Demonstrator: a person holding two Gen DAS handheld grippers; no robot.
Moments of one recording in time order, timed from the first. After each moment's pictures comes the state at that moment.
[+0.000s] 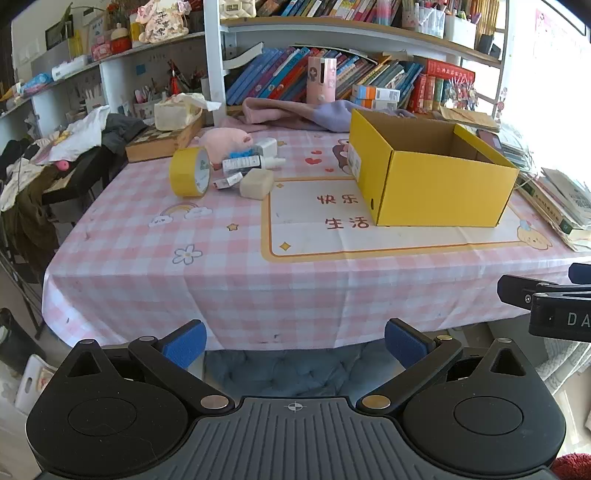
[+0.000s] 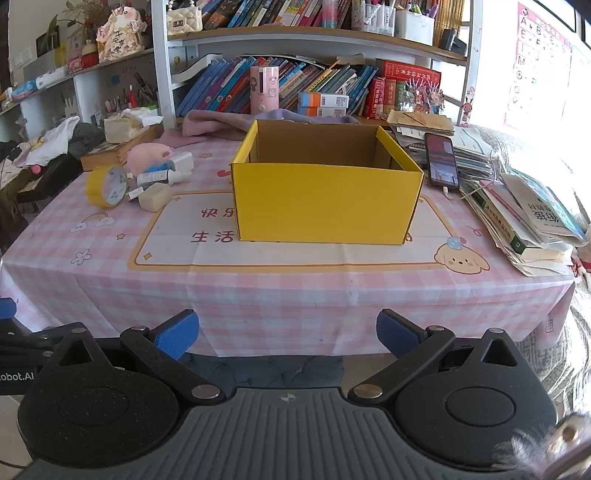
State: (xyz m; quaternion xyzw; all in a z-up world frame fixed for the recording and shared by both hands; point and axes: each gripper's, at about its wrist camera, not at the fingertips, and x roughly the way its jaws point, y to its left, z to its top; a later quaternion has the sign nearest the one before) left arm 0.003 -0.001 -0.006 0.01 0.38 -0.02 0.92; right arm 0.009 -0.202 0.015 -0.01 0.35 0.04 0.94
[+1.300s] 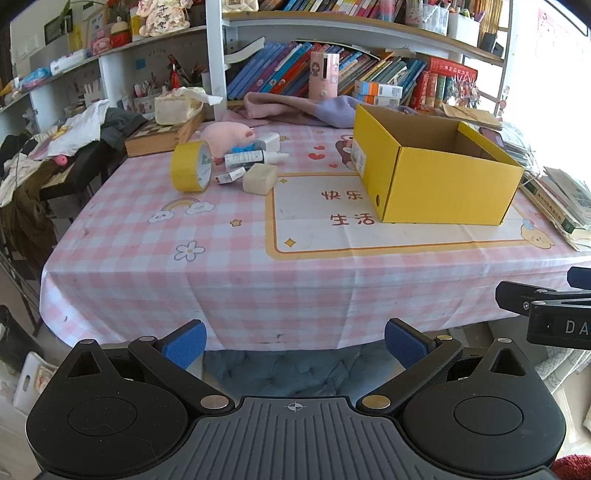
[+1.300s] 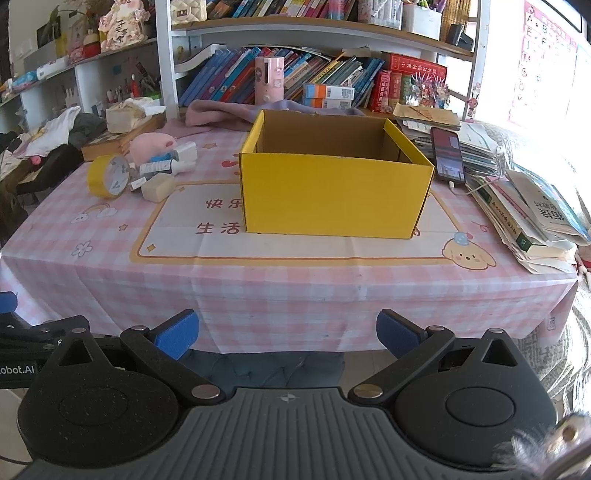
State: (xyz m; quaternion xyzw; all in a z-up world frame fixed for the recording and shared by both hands) left arm 0.007 0.007 -0.012 0.00 0.39 -0.02 0.92; right arm 0.011 -0.193 0.010 -0.02 0.36 0.04 0.93
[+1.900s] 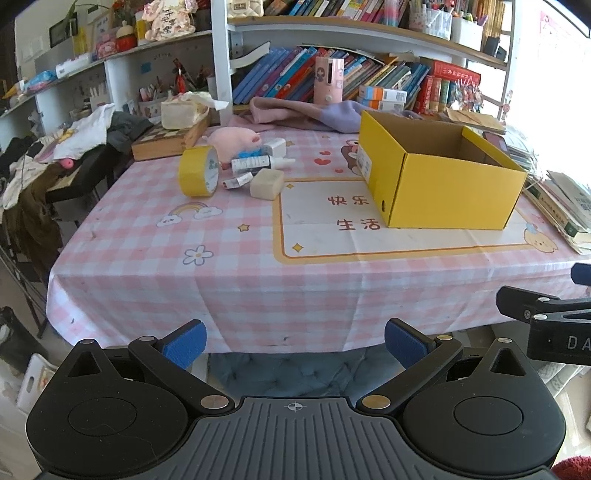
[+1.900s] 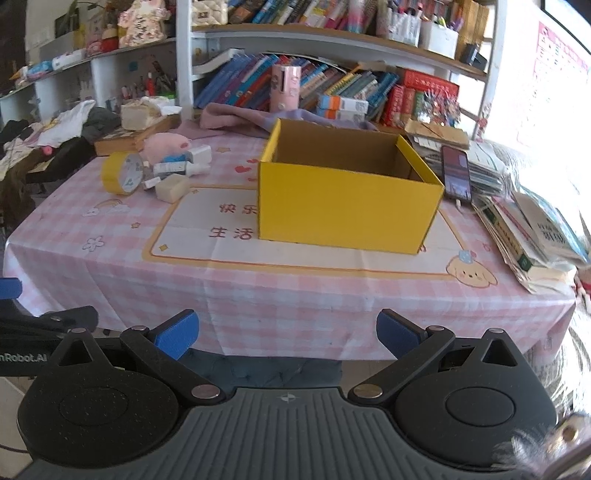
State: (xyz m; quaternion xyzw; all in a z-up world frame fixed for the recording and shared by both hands) left arm 0.004 0.011 -0.006 0.01 0.38 -0.01 0.92; right arm 0.004 -0.178 0.021 -0.05 0.35 0.06 0.93
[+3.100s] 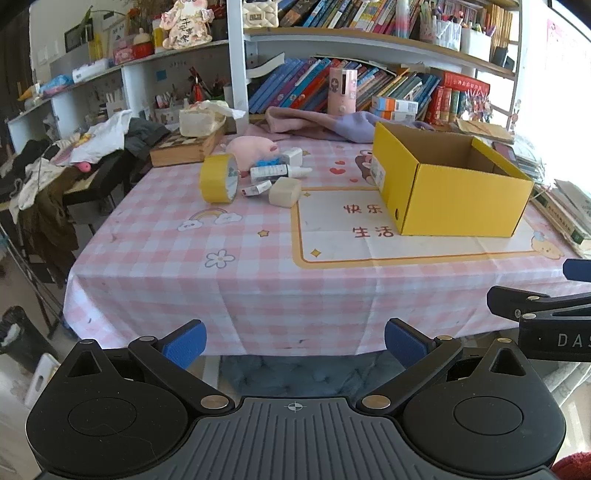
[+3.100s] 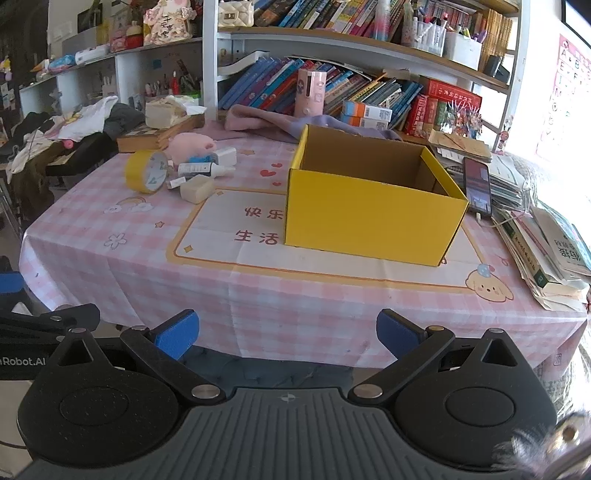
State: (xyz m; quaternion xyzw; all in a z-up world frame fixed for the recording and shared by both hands) left arm -0.008 0.024 0.002 0.01 0.37 0.01 0.93; right arm 0.003 -0.162 0.026 -0.06 0.35 0.09 0.93
